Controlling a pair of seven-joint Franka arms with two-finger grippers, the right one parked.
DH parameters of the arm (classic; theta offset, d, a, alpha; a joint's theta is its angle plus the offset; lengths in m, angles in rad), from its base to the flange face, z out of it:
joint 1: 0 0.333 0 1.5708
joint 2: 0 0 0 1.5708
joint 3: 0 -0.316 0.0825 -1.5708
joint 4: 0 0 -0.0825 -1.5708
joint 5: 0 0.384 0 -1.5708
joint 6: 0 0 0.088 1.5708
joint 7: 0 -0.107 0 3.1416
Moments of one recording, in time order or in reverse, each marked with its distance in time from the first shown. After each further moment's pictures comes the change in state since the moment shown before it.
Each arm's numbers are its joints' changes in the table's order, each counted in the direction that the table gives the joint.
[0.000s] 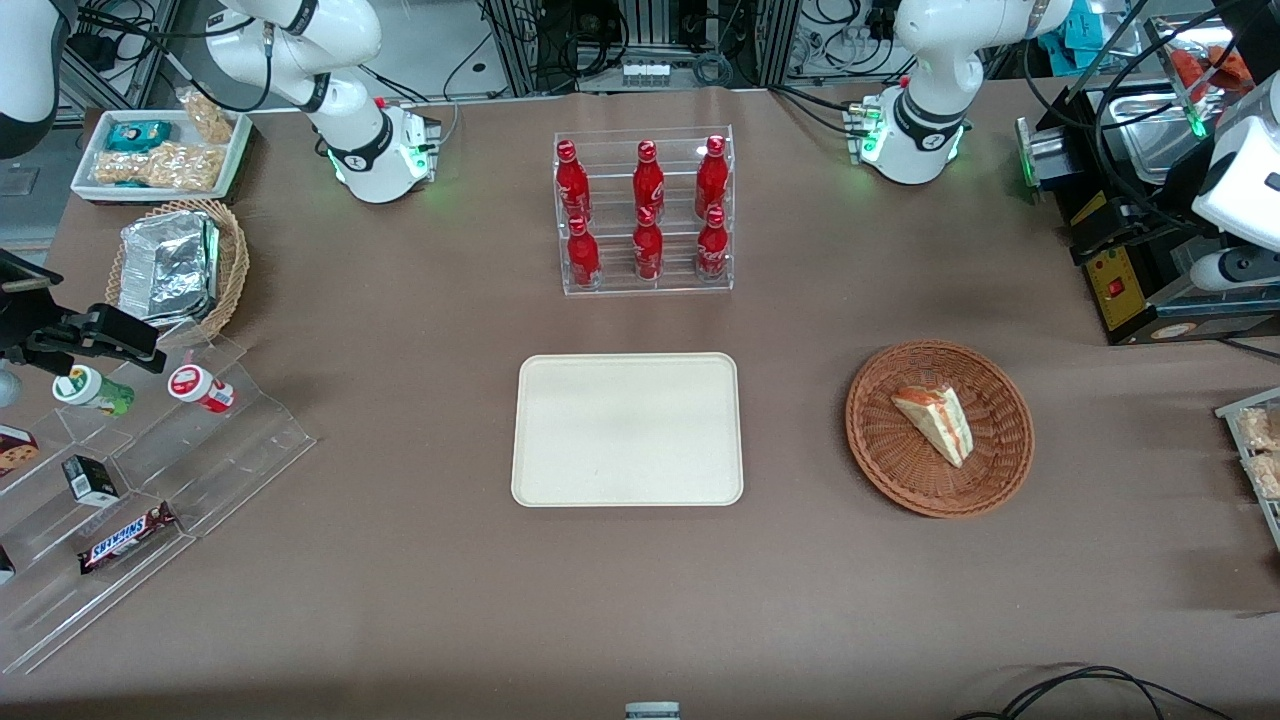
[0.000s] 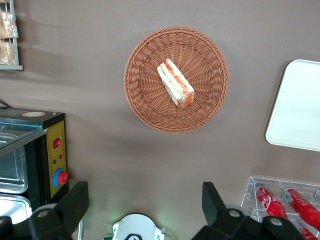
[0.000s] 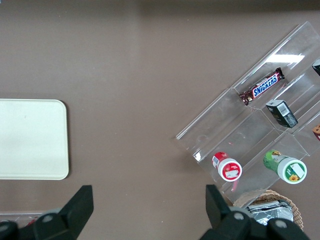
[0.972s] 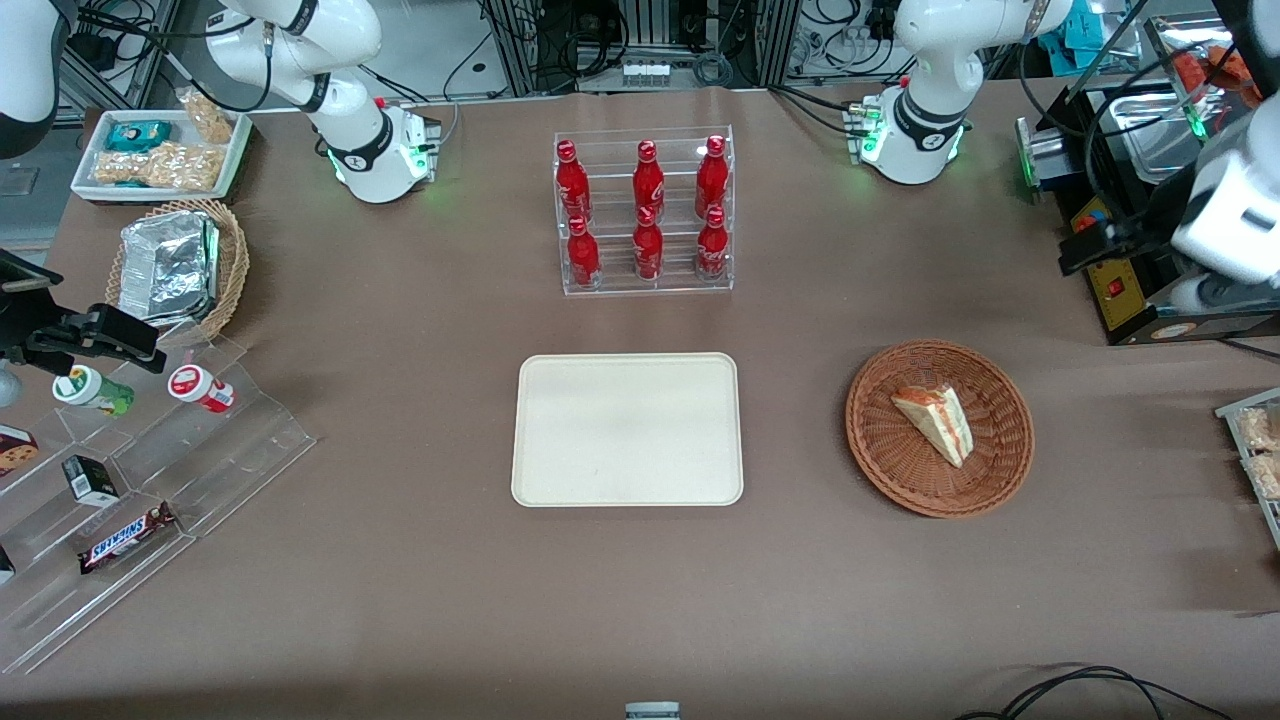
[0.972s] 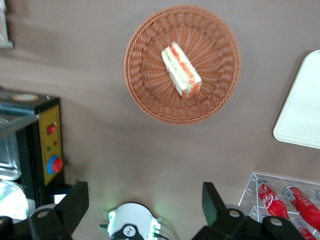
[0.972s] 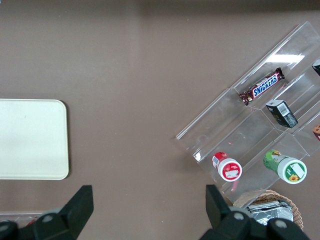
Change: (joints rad) arm 0.000 -0.075 -0.002 -0.033 0.000 0.013 0.076
